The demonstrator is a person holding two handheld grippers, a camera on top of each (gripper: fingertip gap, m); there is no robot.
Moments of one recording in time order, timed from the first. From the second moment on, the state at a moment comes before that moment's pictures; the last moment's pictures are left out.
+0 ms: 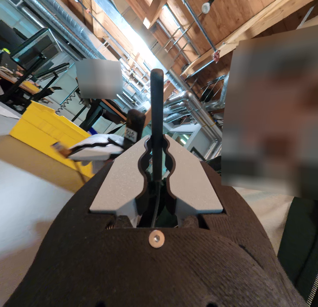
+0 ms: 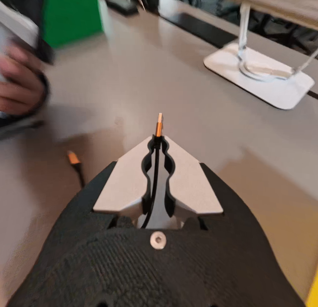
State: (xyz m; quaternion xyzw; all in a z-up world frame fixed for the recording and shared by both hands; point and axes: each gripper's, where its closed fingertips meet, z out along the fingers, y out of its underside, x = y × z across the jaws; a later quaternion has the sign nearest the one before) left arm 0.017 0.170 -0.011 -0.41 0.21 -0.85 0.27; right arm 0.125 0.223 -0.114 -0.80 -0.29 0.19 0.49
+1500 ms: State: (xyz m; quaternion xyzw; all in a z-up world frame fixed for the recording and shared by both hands) left arm 0.056 0.122 -0.076 -0.54 0.44 -0.68 0.24; right arm 0.079 0.106 -0.094 -0.77 -0.32 0.53 0.19
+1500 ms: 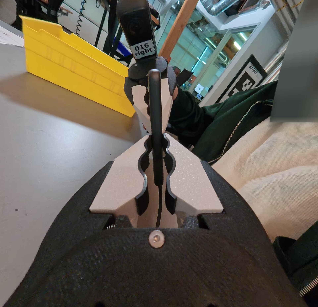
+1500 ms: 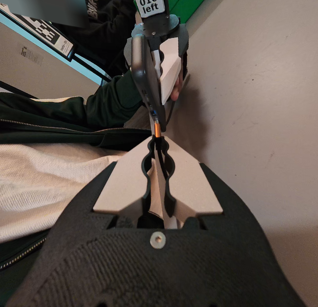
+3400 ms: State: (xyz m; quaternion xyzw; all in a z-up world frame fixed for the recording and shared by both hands) left arm 0.060 0.141 -0.060 -0.53 0.38 -0.70 0.29; right arm 0.083 0.141 -0.053 -0.67 -0.37 0.45 0.46
